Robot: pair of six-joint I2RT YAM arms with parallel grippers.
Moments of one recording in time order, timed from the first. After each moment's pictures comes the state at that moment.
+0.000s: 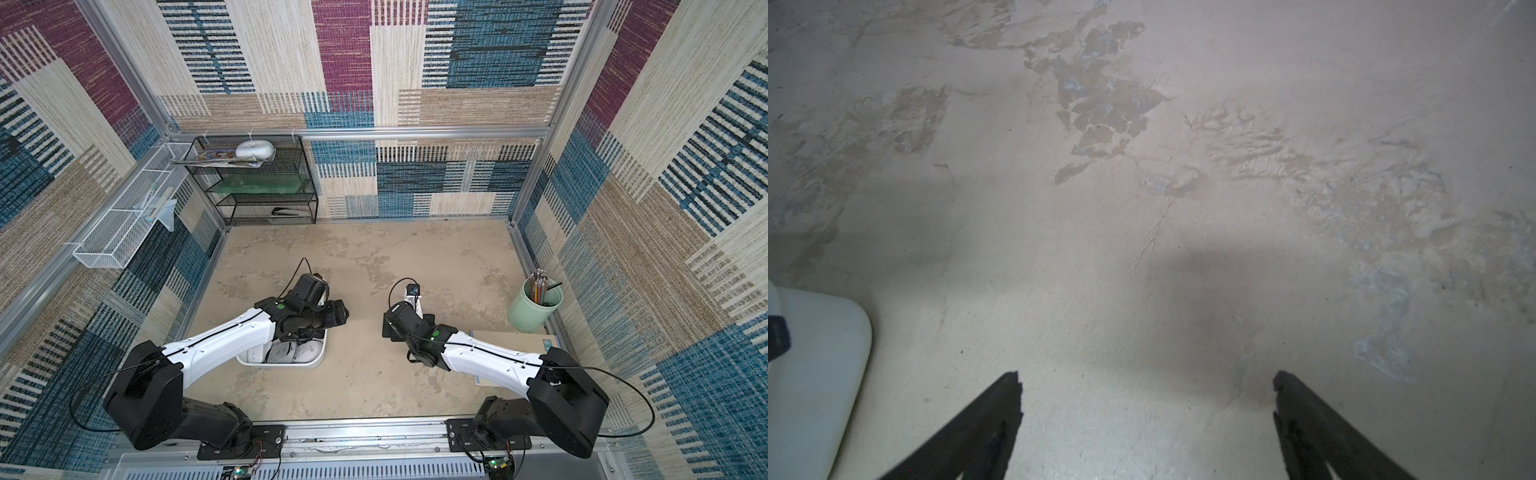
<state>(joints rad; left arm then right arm) -0.61 1.46 0.93 -0.43 0.06 -0.73 0.87 1.30 0.67 -0.22 0.46 0.72</state>
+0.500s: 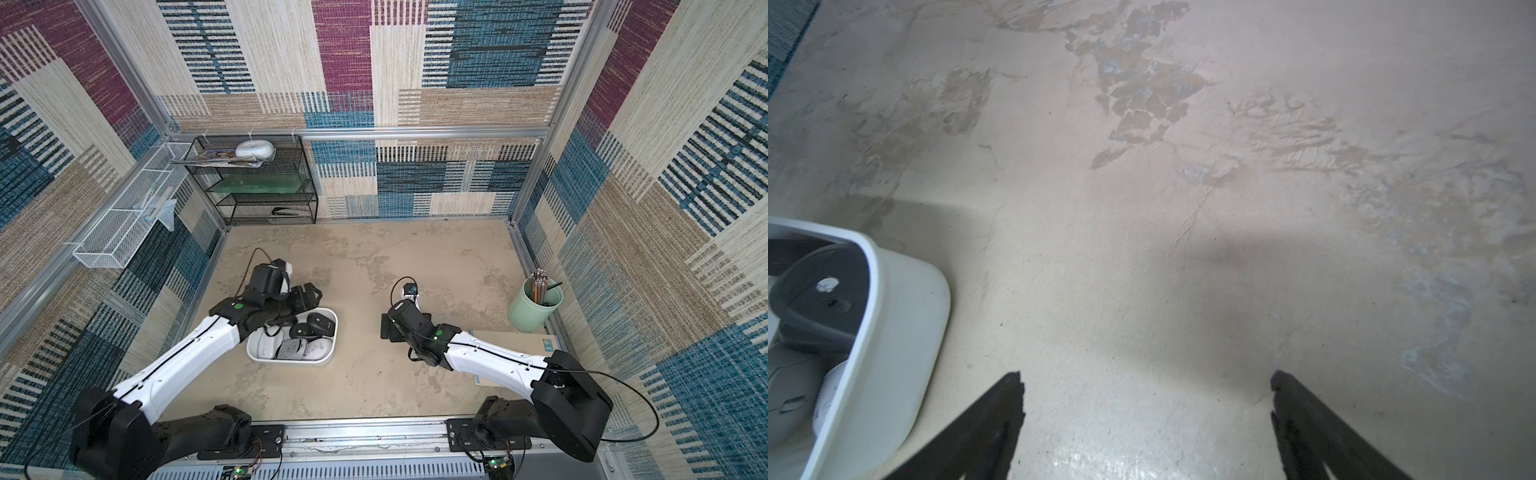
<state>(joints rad) -0.32 1.15 0.83 -0.50 0.06 -0.63 0.86 1.27 0.65 -0.17 0.32 0.65</state>
